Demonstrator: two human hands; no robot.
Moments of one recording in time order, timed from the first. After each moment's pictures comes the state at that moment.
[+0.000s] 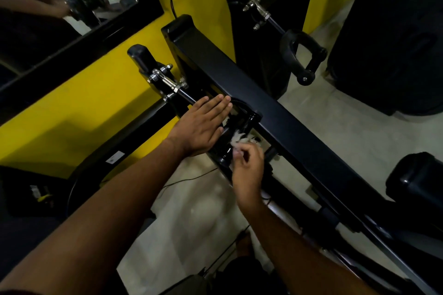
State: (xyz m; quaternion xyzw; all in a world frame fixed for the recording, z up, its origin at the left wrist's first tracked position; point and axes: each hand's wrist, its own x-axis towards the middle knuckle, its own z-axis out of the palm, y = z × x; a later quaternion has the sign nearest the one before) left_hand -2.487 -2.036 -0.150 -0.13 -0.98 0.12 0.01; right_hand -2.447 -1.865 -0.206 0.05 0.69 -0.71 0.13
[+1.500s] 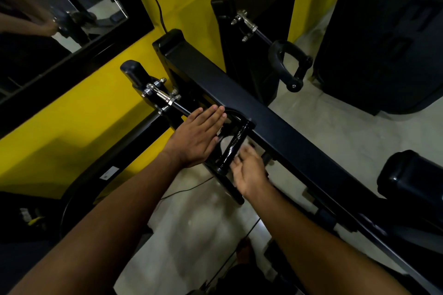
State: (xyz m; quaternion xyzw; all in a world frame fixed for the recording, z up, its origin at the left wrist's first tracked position) left_hand -2.488 -2.038 -0.150 -0.14 -0.98 0.12 0.01; right_hand -2.496 -1.867 -0.197 0.26 0.31 -0.86 0.30
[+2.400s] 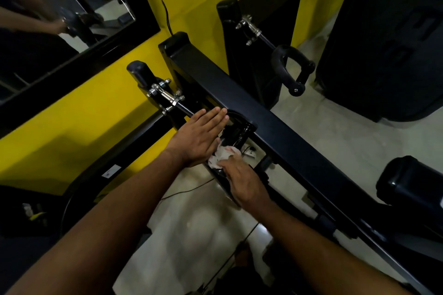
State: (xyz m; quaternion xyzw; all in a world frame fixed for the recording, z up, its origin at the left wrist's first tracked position) left_hand -2.488 -2.040 -0.151 -0.13 -0.99 0.11 -0.01; right_hand -2.472 -1.846 -0.241 -0.42 0.80 -0.43 0.00
